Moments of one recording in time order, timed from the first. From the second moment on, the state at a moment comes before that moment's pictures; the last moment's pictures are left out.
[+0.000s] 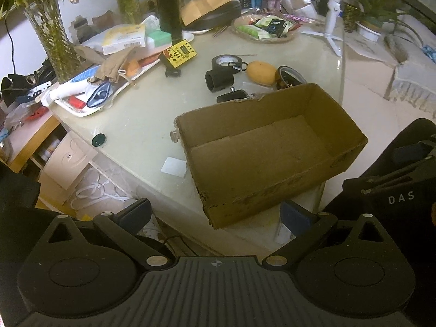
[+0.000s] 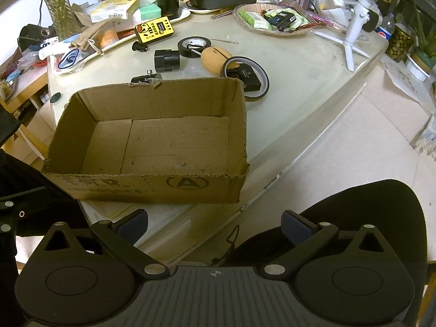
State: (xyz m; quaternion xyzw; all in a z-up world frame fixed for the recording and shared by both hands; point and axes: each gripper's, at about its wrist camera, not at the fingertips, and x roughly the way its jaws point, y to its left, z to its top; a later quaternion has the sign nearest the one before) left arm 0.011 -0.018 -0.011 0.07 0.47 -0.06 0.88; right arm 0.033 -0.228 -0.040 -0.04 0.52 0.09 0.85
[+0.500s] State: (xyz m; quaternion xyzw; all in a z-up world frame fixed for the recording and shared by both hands) left arm 0.023 -0.003 0.008 0.03 0.45 -0.06 0.89; right arm 0.050 -0.238 -0.007 -0.03 0.50 0.08 0.86
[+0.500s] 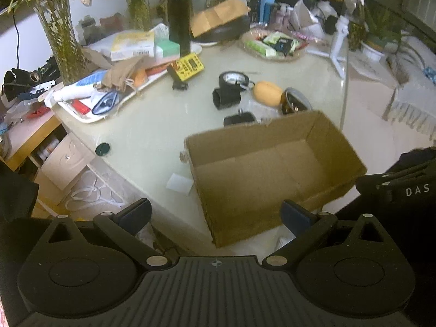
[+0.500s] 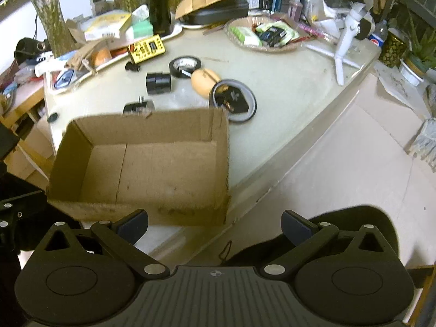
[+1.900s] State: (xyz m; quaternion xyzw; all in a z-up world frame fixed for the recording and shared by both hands) left arm 0.093 0.018 0.023 0.02 0.40 -0.06 0.91; right arm 0.132 -0.278 0.007 -0.01 0.41 0.14 0.90
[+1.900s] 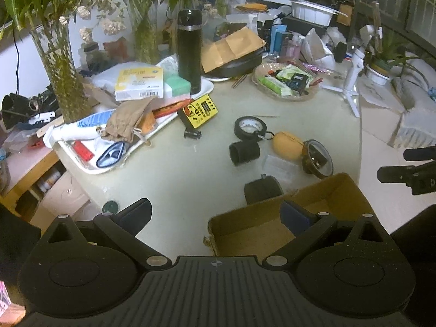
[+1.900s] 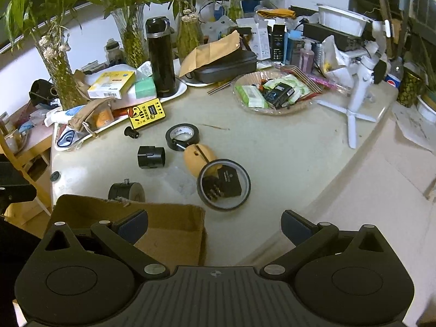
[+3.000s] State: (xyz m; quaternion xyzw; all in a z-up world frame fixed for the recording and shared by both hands) left arm 0.146 0.041 -0.029 -0.01 0.43 -0.03 0.90; right arm 0.292 -0.284 -0.123 0.10 0.49 0.19 0.84
